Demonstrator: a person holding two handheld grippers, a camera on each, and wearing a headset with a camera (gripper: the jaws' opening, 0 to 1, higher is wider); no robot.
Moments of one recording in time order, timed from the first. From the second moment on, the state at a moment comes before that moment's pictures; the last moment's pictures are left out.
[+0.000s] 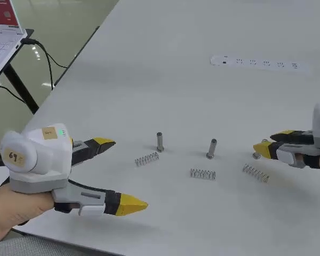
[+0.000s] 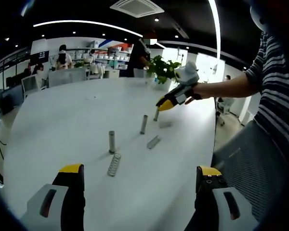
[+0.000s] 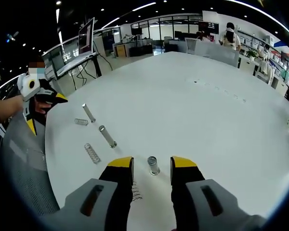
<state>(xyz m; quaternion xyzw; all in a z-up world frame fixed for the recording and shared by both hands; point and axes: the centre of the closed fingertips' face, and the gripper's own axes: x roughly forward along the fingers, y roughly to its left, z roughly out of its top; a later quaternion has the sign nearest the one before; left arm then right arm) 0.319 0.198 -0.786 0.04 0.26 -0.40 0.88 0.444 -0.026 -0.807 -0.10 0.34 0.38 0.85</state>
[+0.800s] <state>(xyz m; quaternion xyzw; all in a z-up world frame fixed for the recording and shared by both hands) 0.318 0.195 -0.786 0.04 0.26 -0.40 0.88 0.431 -0.034 -0.802 -0.12 0.35 0.40 0.84</state>
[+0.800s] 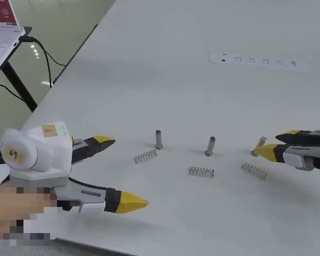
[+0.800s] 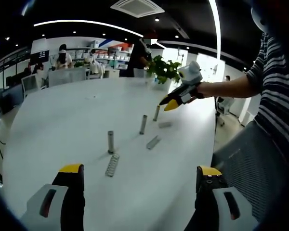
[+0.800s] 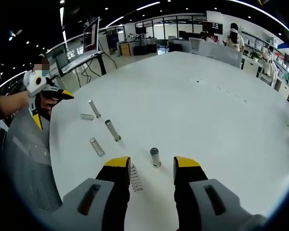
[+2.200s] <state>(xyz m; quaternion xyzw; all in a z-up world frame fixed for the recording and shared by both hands) 0.313 0.193 -0.787 0.04 0.26 -0.40 0.88 0.387 -0.027 -0.851 -0.31 0.39 0.51 0.70</state>
